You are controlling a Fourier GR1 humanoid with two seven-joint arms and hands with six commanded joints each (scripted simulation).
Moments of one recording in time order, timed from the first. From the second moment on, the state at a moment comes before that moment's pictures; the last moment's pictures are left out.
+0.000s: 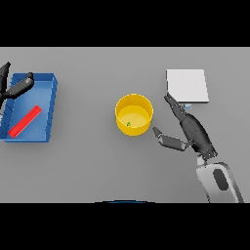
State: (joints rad) left arm -0.58 0.90 -0.62 -1.21 0.27 0.29 0.50; right arm -0.07 -0.22 0.23 -1.64 0.41 0.09 -0.06
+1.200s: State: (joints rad) left arm -0.60 0.89 -0.64 -1.20 0.26 0.28 0.50; right arm -0.58 -0.35 0.58 -1.26 0.75 0.42 -0.18
